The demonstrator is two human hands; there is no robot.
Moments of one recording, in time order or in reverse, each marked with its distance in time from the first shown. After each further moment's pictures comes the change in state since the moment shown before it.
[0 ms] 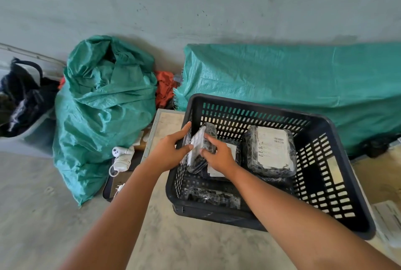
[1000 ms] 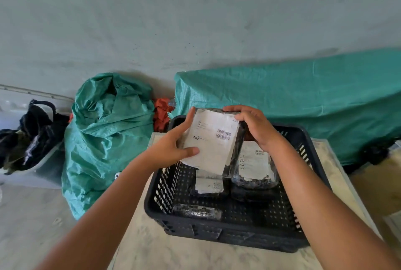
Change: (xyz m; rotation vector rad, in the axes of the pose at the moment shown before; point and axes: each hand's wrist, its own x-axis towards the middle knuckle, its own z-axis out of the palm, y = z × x) left_hand -0.003 0.122 -0.015 -0.183 -0.269 0.238; right_hand -0.033 -0.105 -0.199 0.219 0.002 -0.232
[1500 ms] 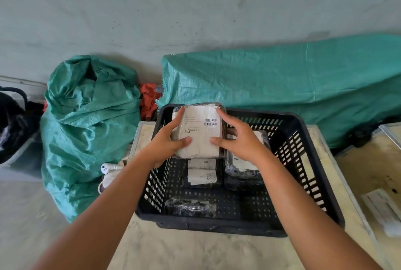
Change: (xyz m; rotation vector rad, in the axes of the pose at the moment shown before) left_hand 0.040 -0.064 0.019 -0.445 0.081 -0.154; right_hand -0.018 0.060 0.027 -0.269 -0.016 0.019
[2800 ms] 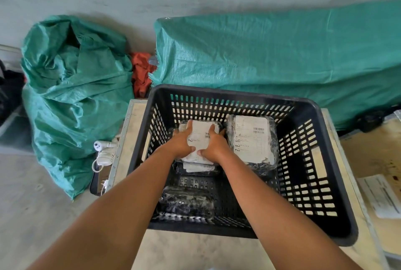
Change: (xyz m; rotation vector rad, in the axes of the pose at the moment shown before) left_hand 0.089 -0.117 0.020 0.782 -0.081 -0.433; right_hand 0.058 0.089 0.098 -0.350 -0.214 0.608
